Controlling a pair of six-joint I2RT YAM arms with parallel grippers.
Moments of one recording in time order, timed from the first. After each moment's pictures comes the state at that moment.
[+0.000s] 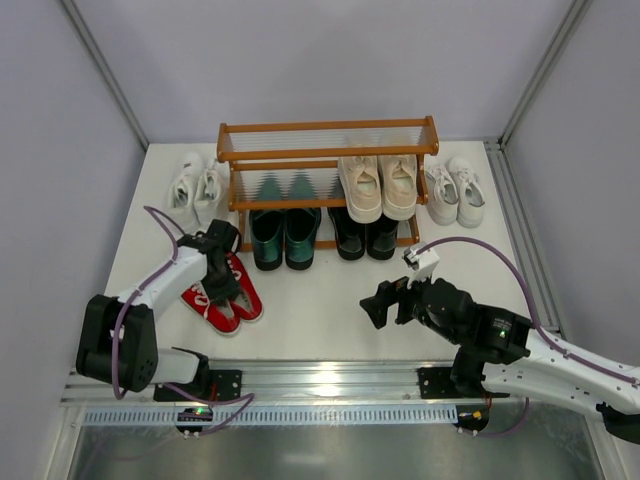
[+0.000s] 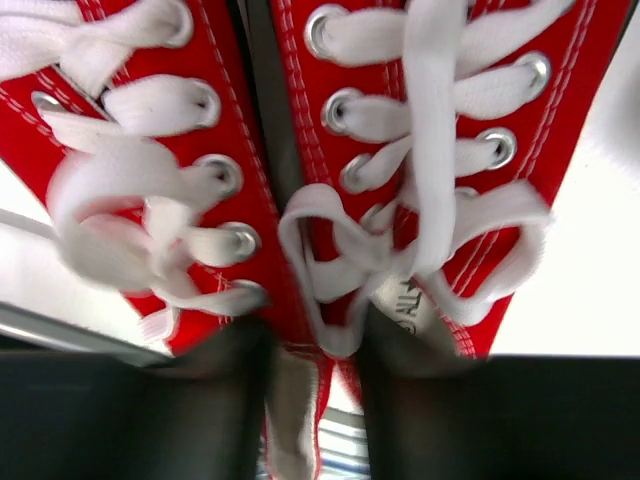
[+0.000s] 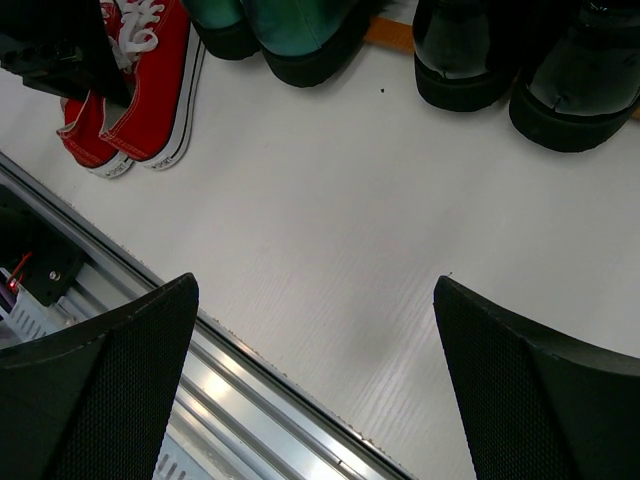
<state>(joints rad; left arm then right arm) -0.27 1.35 0.81 -0.90 -0.16 -0.77 1.11 0.58 0.61 -0.48 0.37 0.52</state>
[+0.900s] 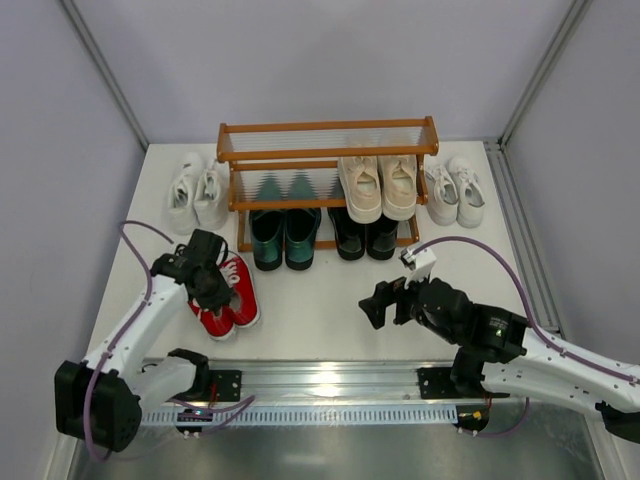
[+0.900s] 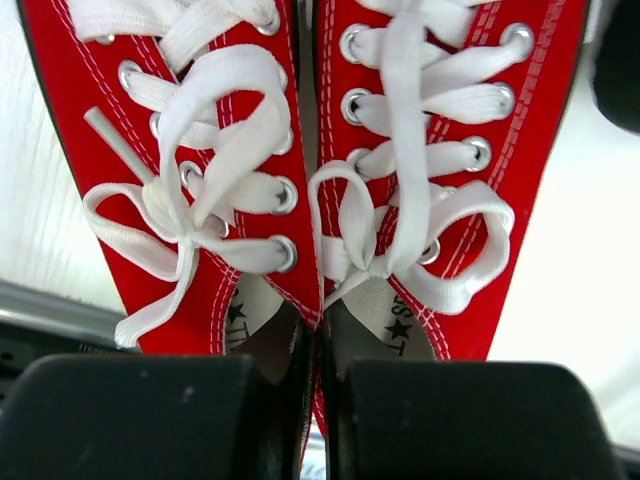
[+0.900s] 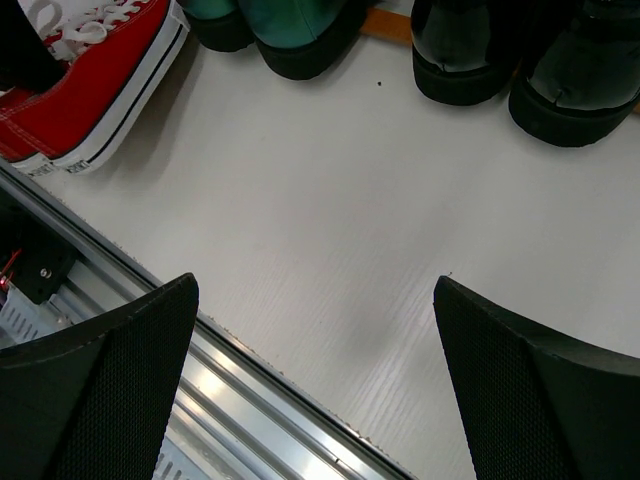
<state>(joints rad) -0.28 1.08 0.74 -0.94 -0.12 -0.79 1.11 0.60 0.61 -0.48 0.37 0.52</state>
